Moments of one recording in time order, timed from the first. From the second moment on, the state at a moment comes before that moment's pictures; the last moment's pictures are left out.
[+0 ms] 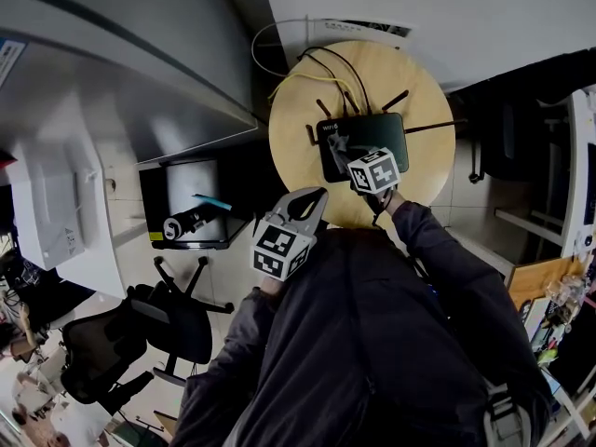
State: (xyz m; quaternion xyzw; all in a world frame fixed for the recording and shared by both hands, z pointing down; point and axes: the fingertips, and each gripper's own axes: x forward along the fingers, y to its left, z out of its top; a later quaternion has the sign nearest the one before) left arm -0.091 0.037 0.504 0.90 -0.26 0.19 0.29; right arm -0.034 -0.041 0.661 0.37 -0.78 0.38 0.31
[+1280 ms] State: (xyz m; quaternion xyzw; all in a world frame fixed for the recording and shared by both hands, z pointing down) left arm -0.056 0.043 0.502 0.91 -0.25 0.20 0.28; right arm 0.019 -0.006 0.681 0.37 -0.76 0.41 0.33
